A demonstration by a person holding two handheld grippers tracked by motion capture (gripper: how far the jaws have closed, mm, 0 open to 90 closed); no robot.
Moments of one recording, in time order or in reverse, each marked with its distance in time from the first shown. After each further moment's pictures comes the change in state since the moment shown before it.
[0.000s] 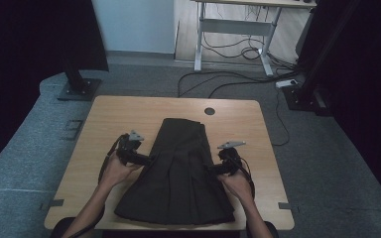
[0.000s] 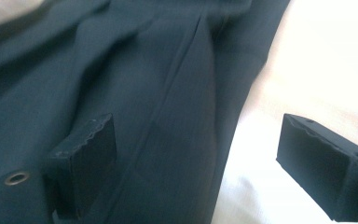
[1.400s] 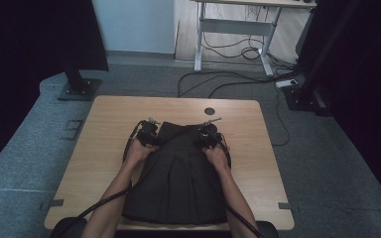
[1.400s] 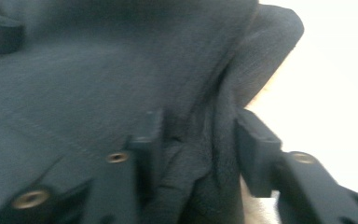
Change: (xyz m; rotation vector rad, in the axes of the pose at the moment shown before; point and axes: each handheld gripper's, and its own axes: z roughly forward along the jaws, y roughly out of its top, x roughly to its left) left arm 0.026 0.041 0.098 0.088 -0.038 -0.106; right arm -0.032 0.070 0.108 0.090 -0.078 0.034
